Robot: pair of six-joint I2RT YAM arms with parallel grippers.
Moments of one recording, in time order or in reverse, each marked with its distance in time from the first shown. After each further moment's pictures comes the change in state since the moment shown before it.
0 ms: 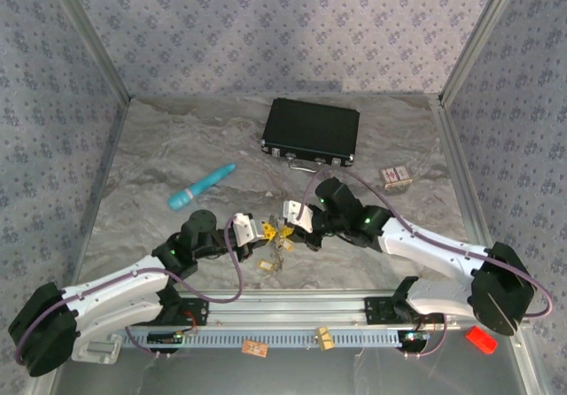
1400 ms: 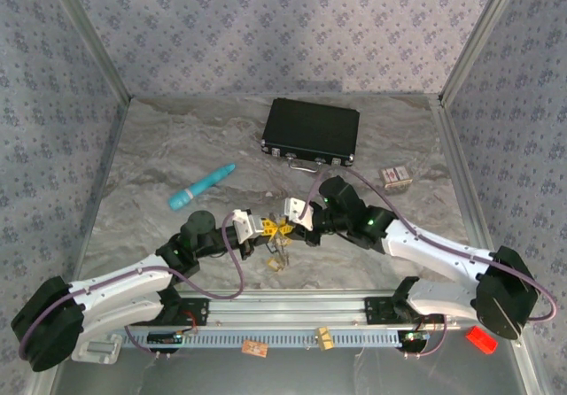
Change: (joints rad) left arm 0.000 0.050 -0.021 0.160 0.002 -0.087; right arm -0.002 -0.032 -0.011 0.079 -0.001 -0.011
